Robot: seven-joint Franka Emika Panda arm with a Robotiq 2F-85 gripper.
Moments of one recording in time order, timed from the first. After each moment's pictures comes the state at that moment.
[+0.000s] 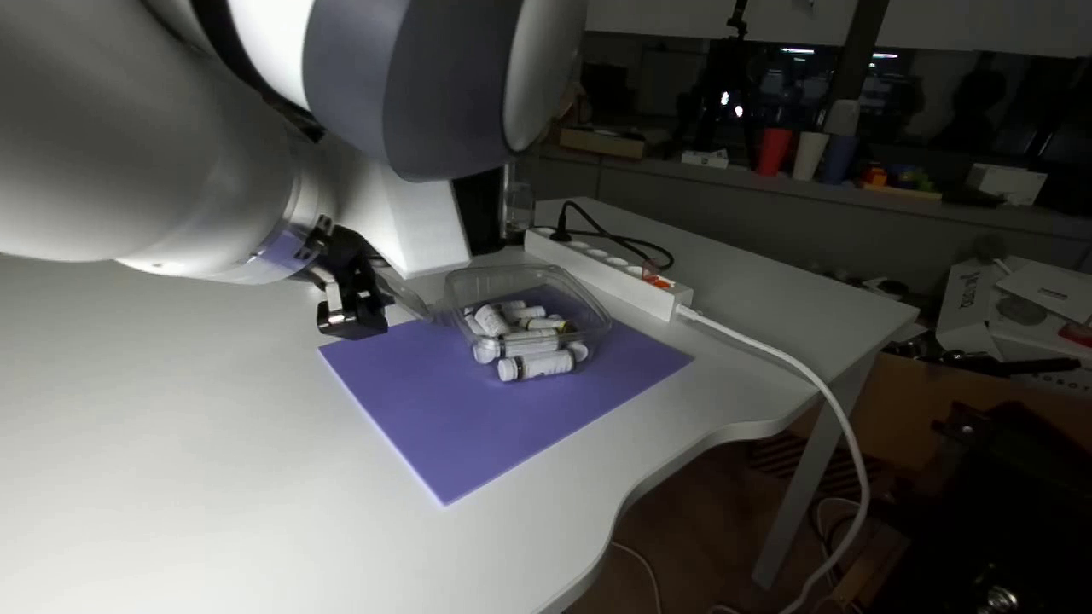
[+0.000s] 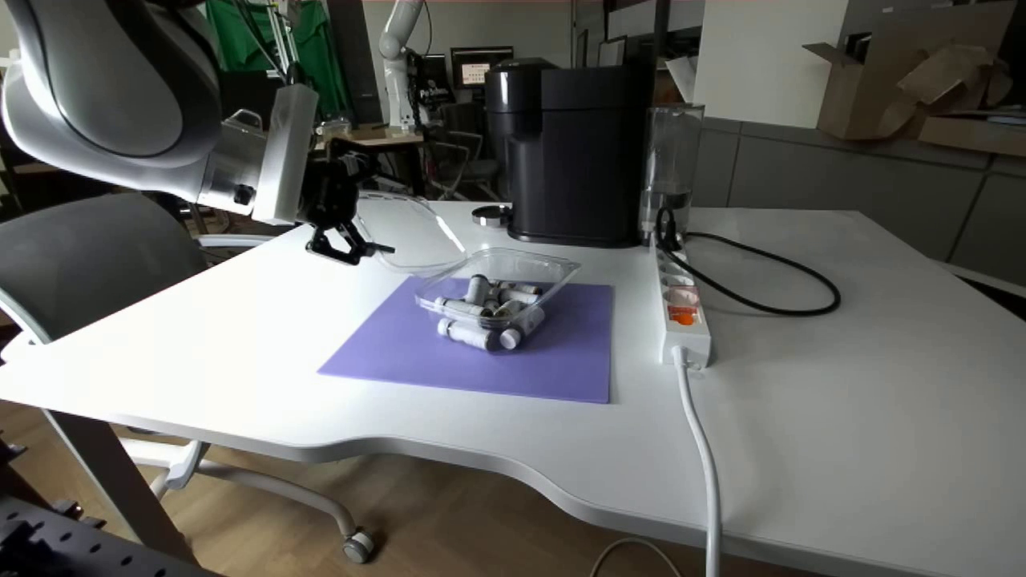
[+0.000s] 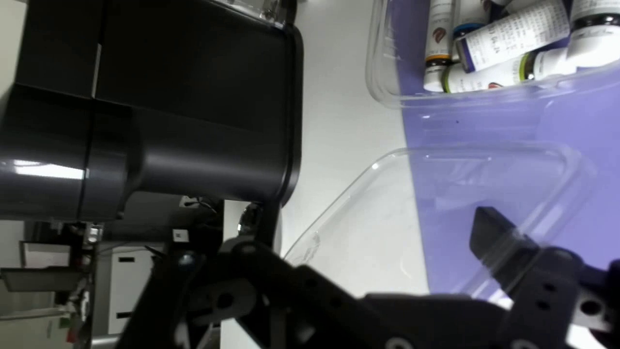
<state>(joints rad) 0.13 0.41 0.30 -2.36 -1.89 2.12 0.80</state>
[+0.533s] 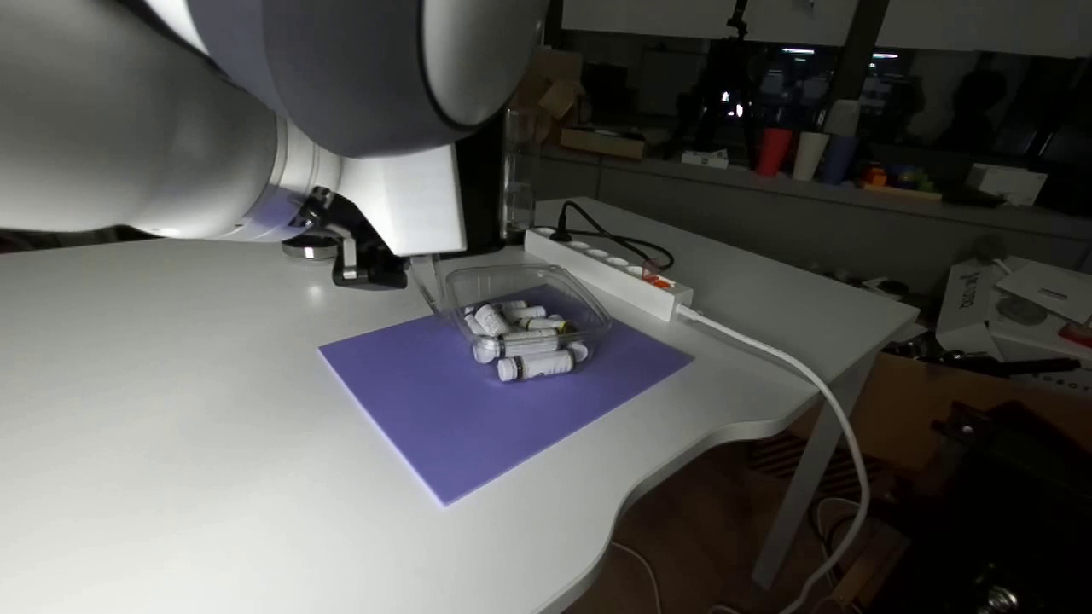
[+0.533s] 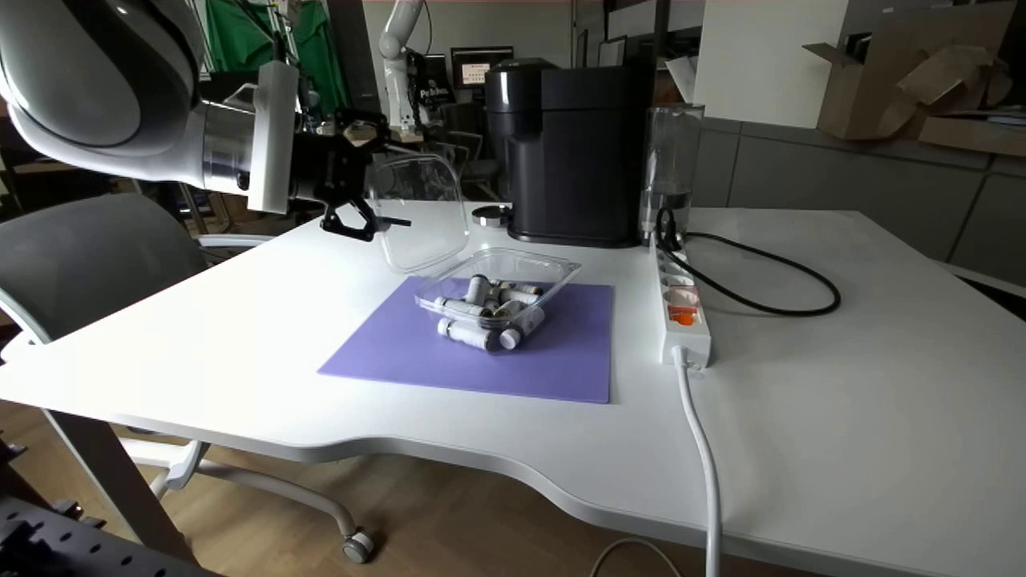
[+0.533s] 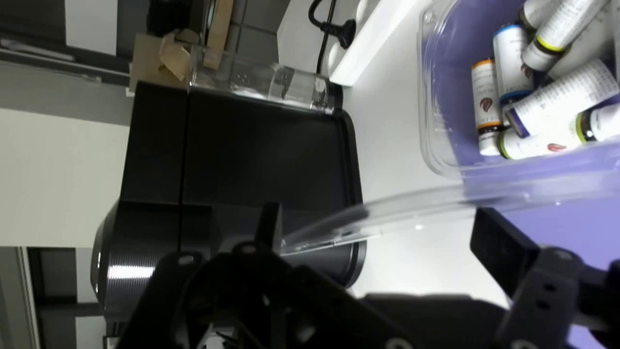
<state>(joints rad) 0.17 0.38 0.29 -2.36 -1.76 1.93 0.90</state>
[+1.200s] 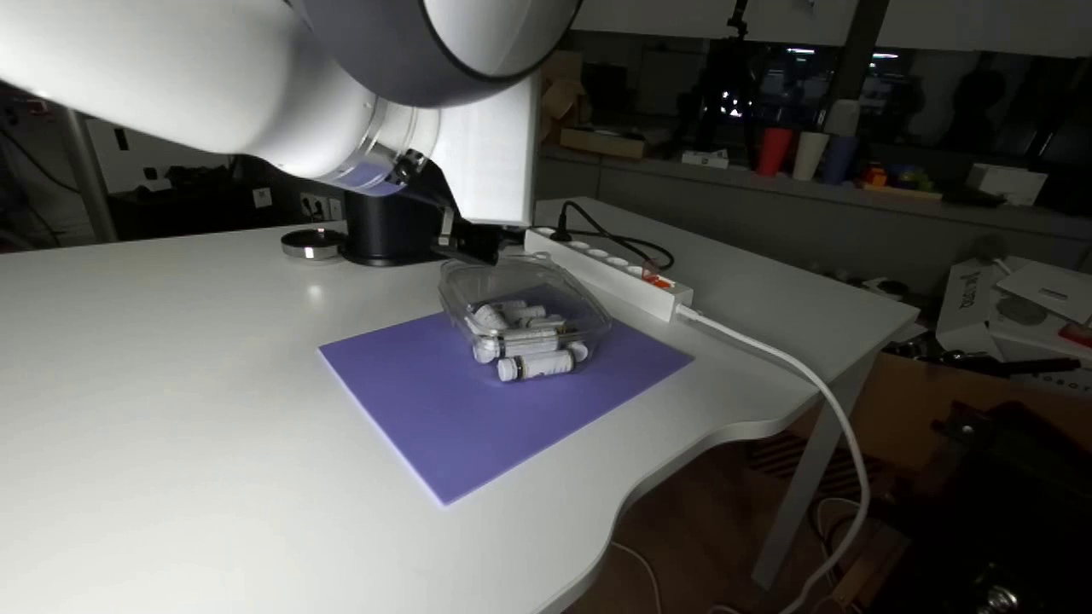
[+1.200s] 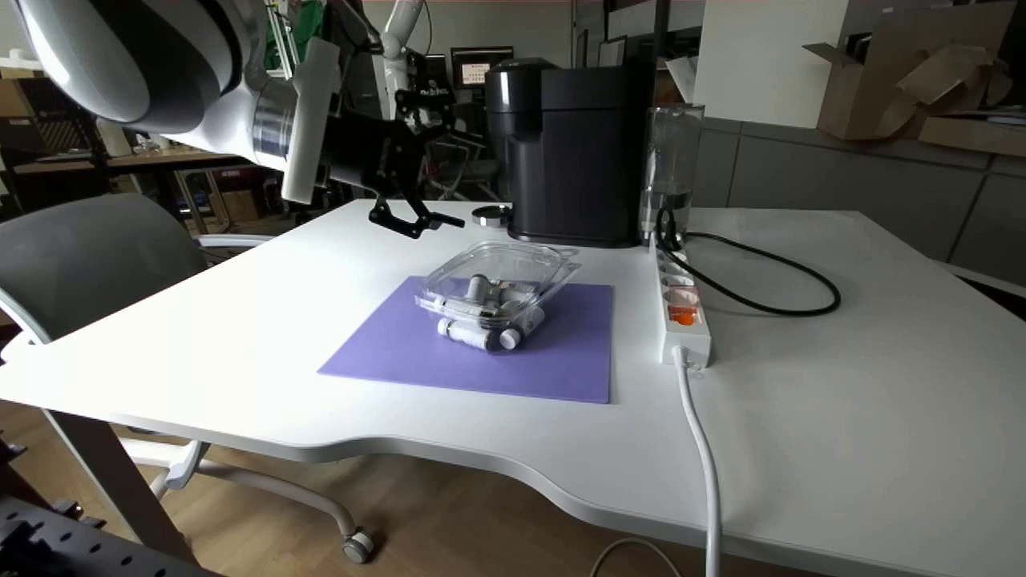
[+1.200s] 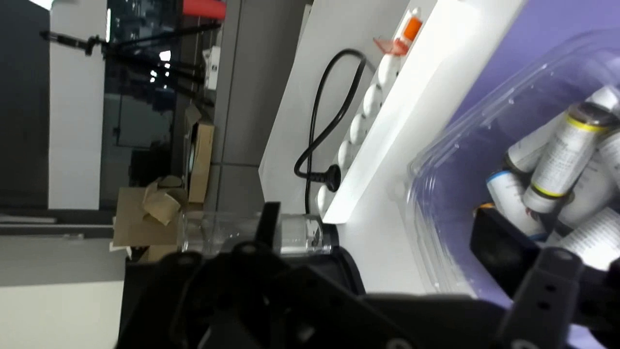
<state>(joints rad) 0.12 0.34 0.21 -2.35 -1.52 1.91 0.90</state>
